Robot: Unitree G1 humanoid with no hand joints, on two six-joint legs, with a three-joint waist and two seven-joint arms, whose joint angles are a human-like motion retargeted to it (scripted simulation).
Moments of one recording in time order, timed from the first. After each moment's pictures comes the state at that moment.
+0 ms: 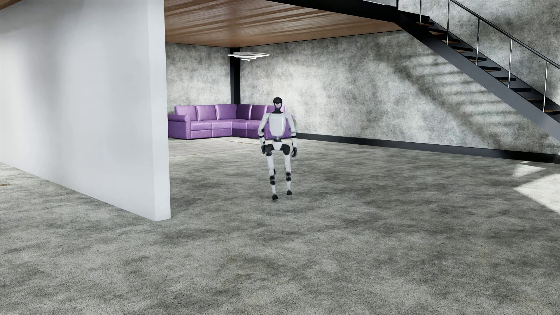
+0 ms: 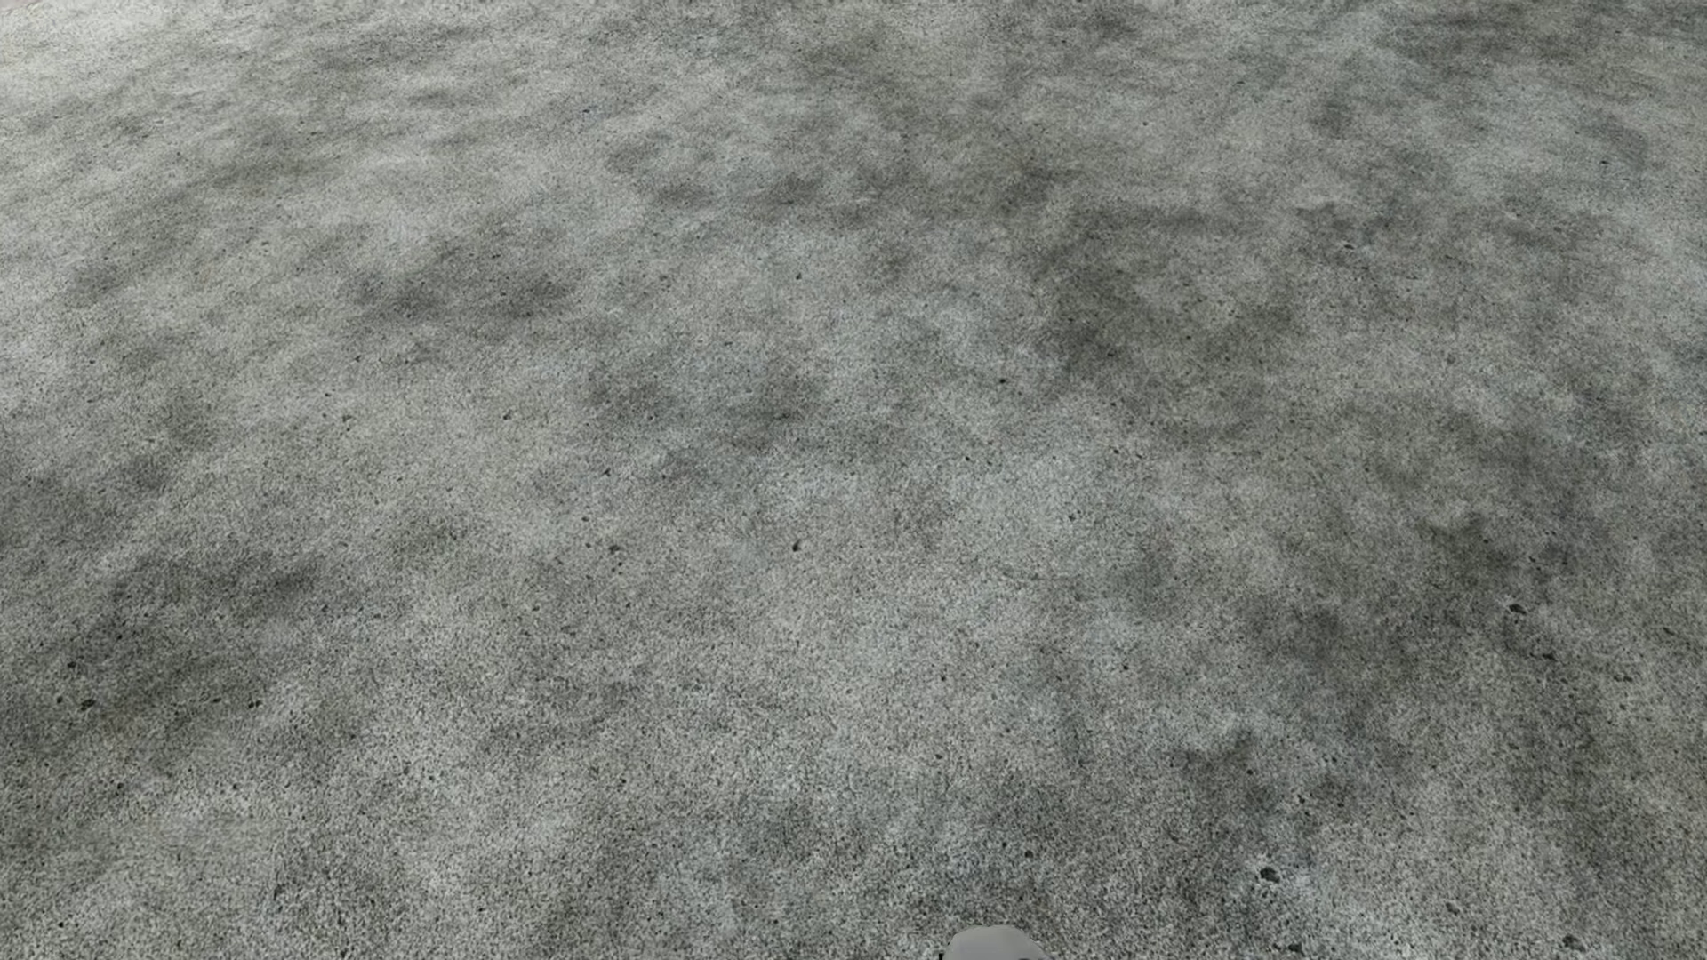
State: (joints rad) body 0.12 -0.39 -0.19 -0.19 -0.12 -0.05 0.00 0.00 0.12 0.45 0.89 0.19 0.36 -0.23 -0.24 0.39 -0.38 0.00 0.00 -0.51 0.48 0.72 0.87 0.00 0.00 0.00 0.00 0.00 0.00
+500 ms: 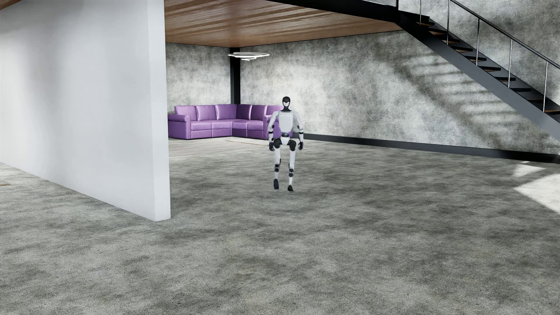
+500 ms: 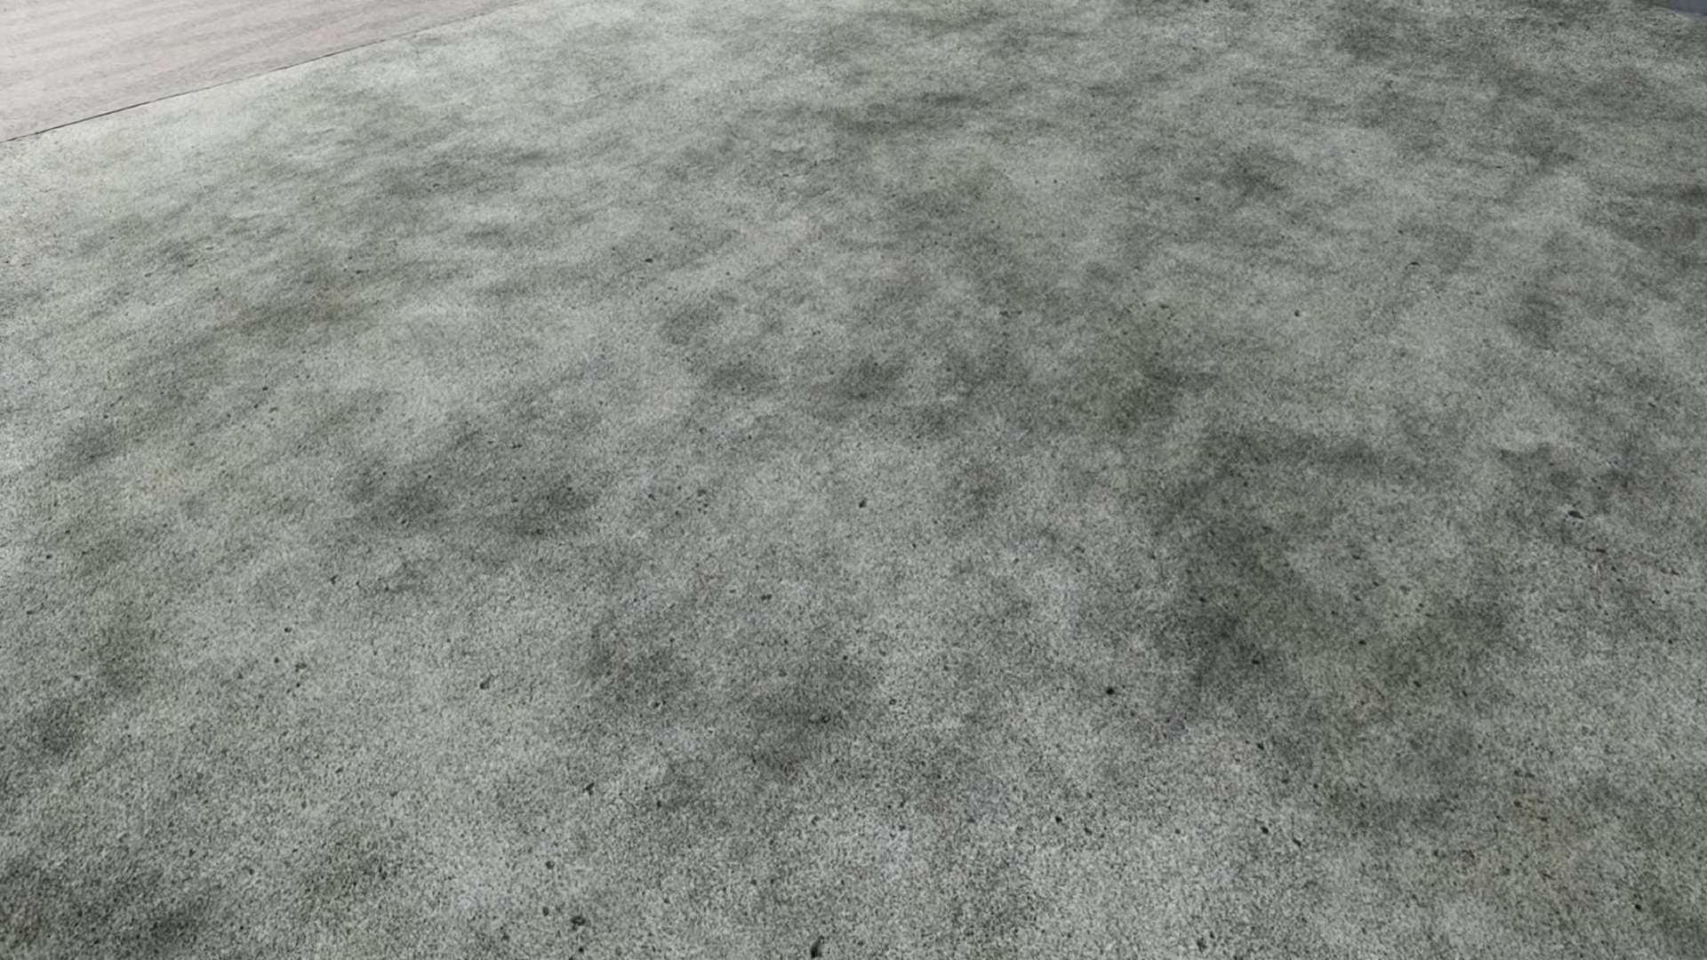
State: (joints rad) body -0.33 0.08 0.03 -0.10 -0.03 -0.07 0.00 0.00 0.09 0.96 0.59 0.30 0.26 0.30 -0.24 0.37 -0.37 0.00 0.00 -0.68 0.45 0.95 0.82 0.00 0.00 0.00 0.00 0.00 0.00
